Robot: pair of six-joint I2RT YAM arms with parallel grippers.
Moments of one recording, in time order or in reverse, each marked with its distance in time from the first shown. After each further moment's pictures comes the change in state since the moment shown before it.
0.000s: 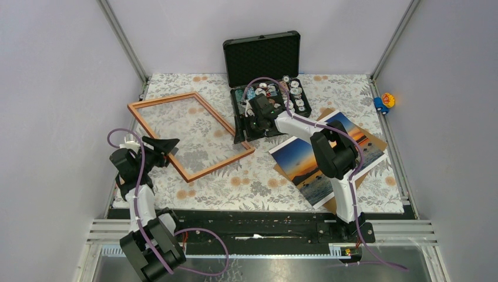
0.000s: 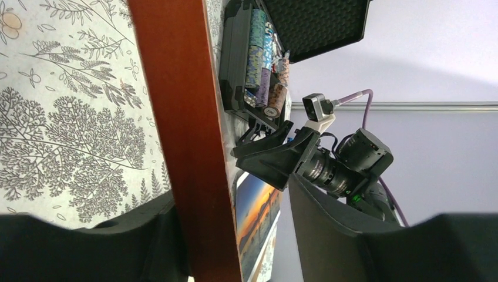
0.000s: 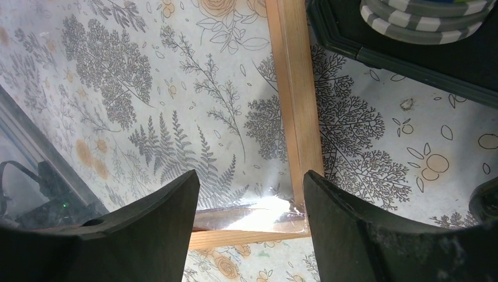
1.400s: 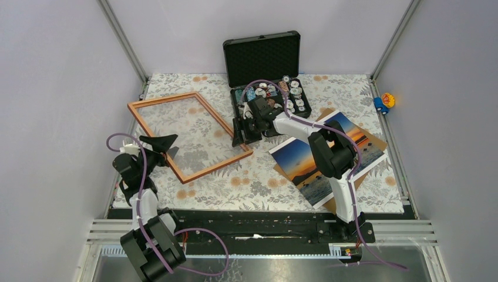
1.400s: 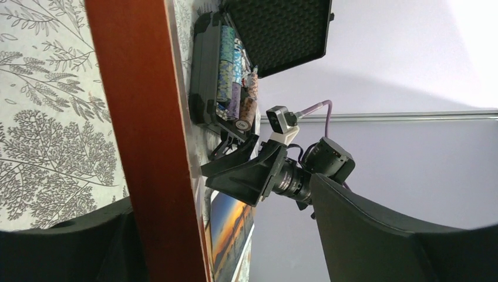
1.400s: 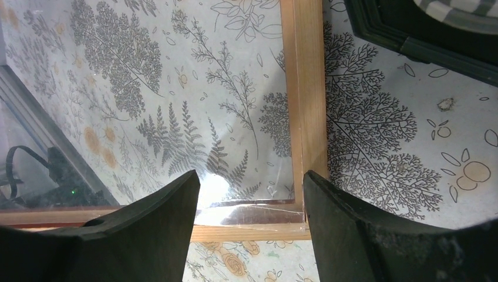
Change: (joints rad) left arm 0.001 0.003 -0.106 0.314 0.002 -0.231; right arm 0.009 0.019 0.002 0.000 -0.054 0.002
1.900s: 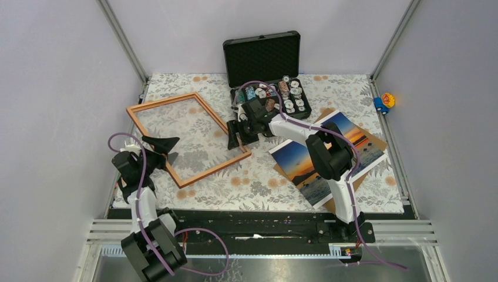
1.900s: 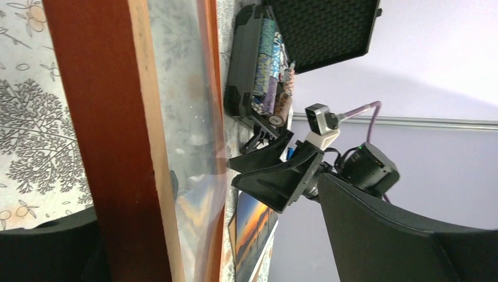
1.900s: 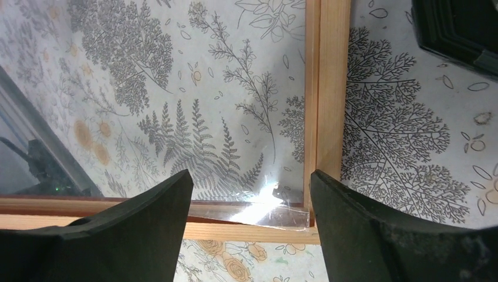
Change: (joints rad) left arm 0.003 -0.021 0.052 -0.252 -0.040 0.175; right arm 0.043 0.001 0.011 -0.001 0.024 -0.042
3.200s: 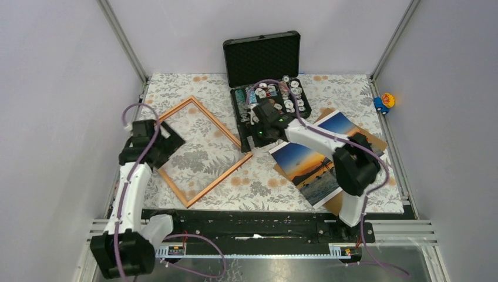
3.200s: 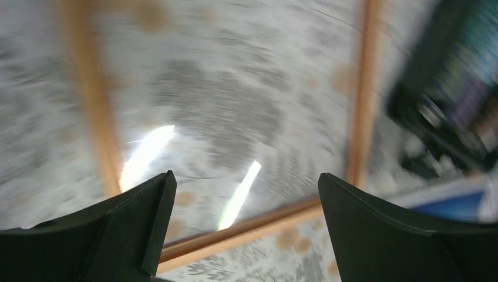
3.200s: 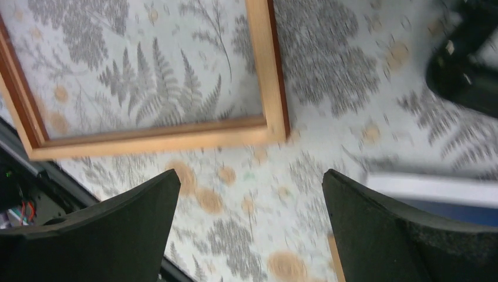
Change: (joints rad) left arm -0.373 0.137 0.555 -0.986 -0.870 0.343; right arm 0.014 -0.226 -0.156 -0.103 0.212 -0.043
